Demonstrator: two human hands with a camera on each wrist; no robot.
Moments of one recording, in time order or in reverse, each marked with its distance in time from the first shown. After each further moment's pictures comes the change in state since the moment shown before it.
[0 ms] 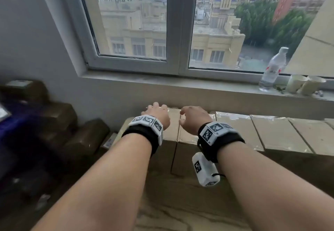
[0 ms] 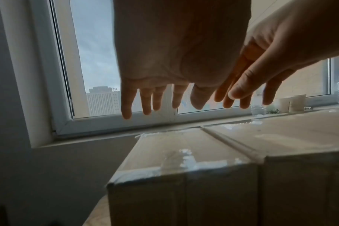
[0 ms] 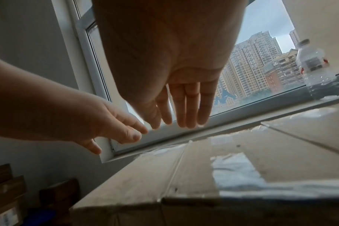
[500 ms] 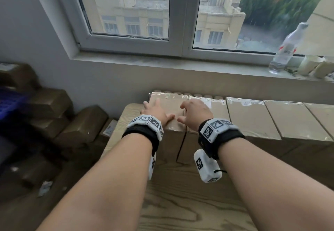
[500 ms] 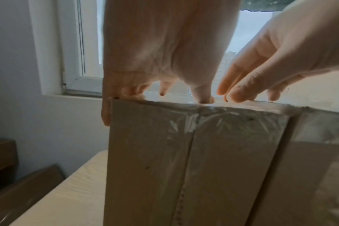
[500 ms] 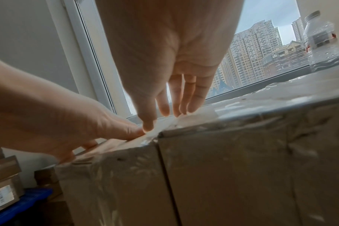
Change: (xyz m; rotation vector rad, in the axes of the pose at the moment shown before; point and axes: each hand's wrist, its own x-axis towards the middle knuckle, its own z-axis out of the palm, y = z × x) left_hand 0.018 -0.032 0.048 -0.279 -0.150 -0.236; right_hand 0.021 -0.009 0.047 0.017 -0.039 0.053
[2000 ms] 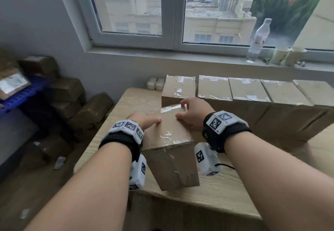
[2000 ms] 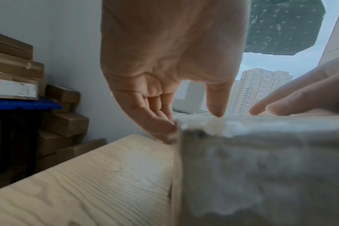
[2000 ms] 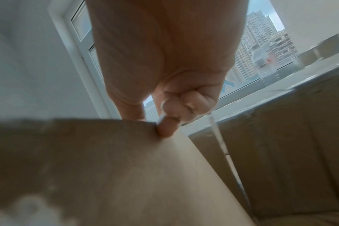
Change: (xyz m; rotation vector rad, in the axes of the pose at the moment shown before) left_hand -0.225 -0.009 0.040 -0.339 -0.102 -0.212; right_hand -0.196 0.059 -0.035 0.199 -0.083 -0.031
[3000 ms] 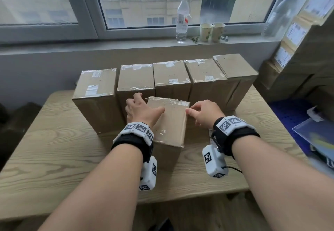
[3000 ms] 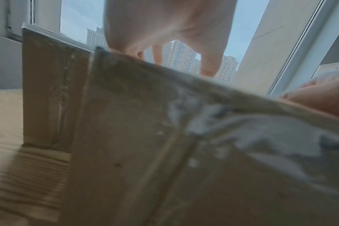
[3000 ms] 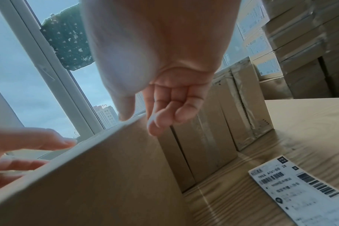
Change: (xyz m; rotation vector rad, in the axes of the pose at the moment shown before) left_hand -0.036 0.167 0.201 0.011 0.207 0.352; right_hand -0.067 0.271 -0.045 0.189 0.159 0.383
